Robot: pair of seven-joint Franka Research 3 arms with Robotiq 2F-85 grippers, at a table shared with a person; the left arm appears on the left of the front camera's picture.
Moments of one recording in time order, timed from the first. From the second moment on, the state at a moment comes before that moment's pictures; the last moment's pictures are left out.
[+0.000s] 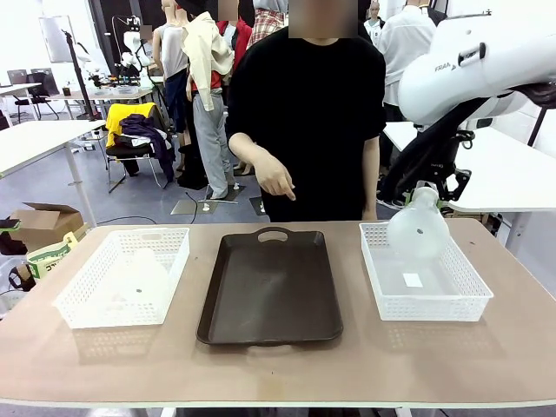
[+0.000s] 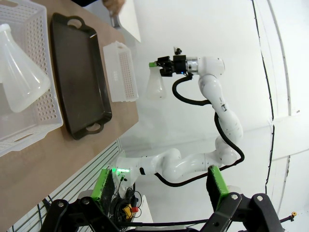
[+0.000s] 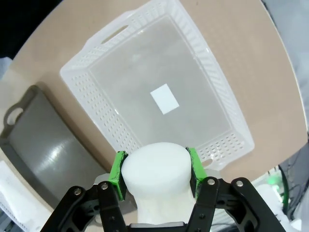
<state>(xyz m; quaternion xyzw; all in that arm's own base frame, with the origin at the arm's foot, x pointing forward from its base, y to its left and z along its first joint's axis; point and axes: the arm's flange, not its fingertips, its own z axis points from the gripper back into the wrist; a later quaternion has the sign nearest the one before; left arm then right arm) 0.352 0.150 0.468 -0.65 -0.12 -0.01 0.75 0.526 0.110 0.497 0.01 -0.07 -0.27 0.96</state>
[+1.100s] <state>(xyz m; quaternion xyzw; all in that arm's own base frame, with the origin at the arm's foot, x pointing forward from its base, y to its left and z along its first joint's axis) 0.352 0.150 0.468 -0.65 -0.12 -0.01 0.75 0.524 0.108 0.496 0.01 -0.07 -0.26 0.96</state>
